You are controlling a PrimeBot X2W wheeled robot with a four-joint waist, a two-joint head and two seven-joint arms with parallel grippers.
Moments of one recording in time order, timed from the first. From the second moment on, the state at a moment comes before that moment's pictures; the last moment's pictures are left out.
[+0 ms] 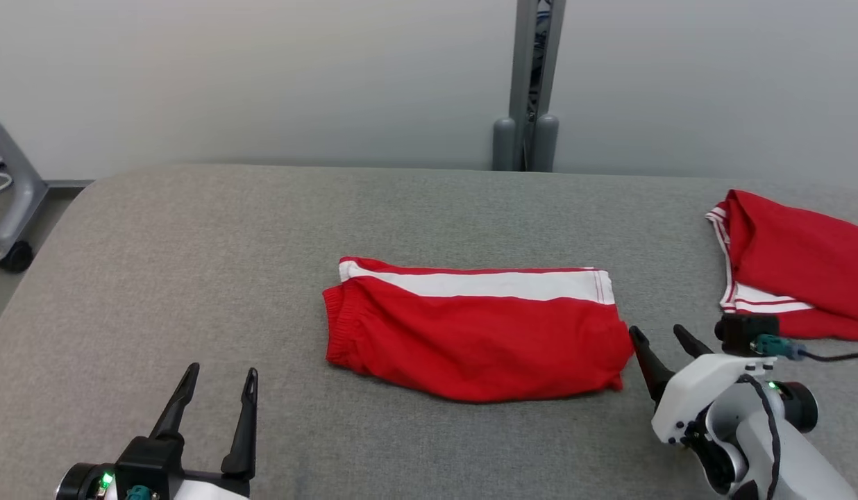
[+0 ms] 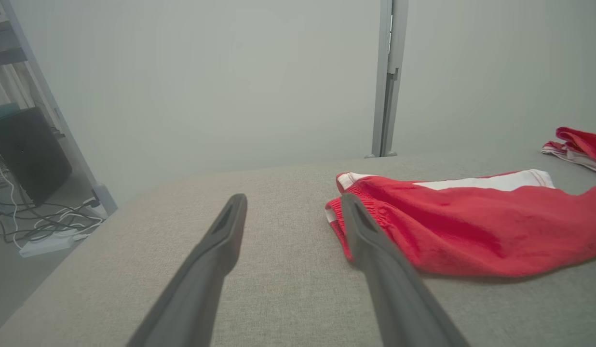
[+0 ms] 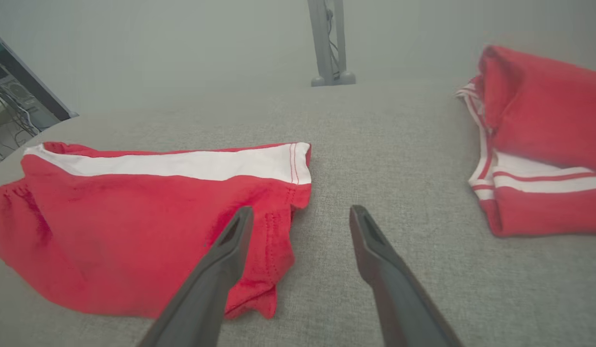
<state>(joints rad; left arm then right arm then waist) 0.08 0.12 -0.05 0.14 -0.10 -0.05 -0.23 -0.43 -0.14 0.27 0.83 0.46 0.13 -0.08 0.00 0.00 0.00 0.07</state>
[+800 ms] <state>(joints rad) -0.06 0.10 -0.12 0.25 -0.11 -0.07 -0.26 -0.76 -0.14 0.28 1.27 0.61 0.13 0.16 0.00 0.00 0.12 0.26</state>
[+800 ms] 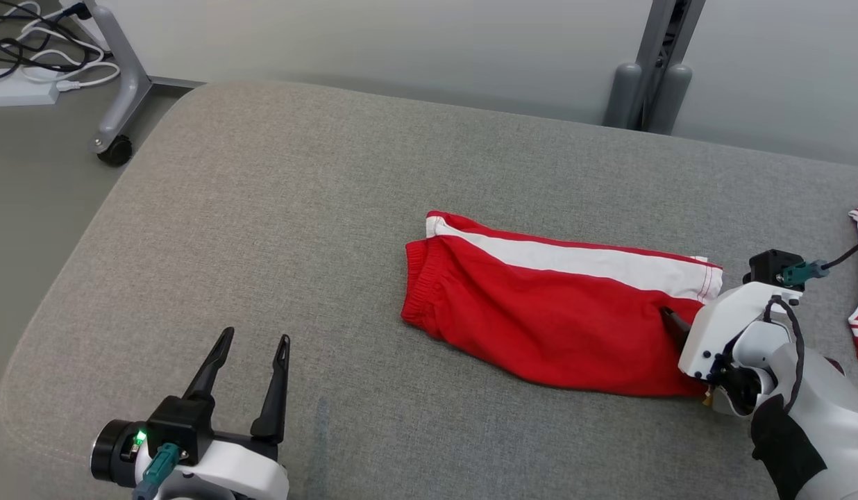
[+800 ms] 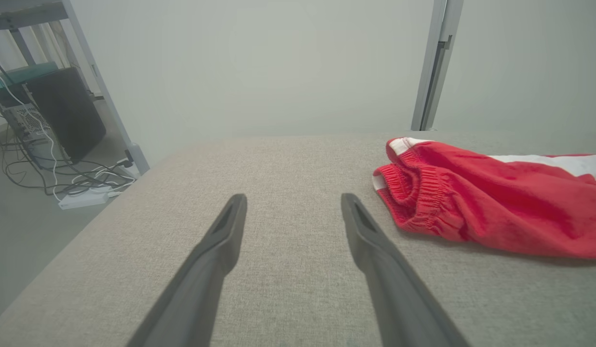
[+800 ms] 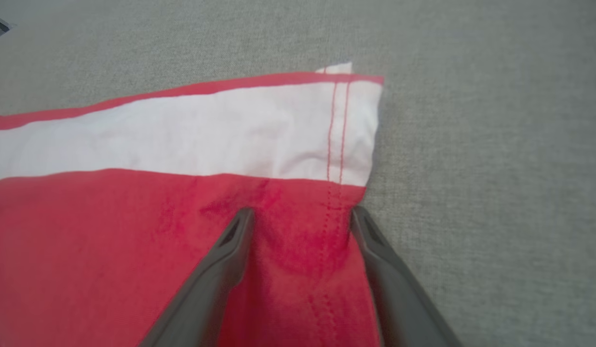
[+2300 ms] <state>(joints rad) -0.05 0.06 -0.15 0.26 -0.12 -0.09 -0.26 -0.76 -0.16 0.57 0.90 1.24 0.13 0.33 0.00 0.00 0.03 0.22</state>
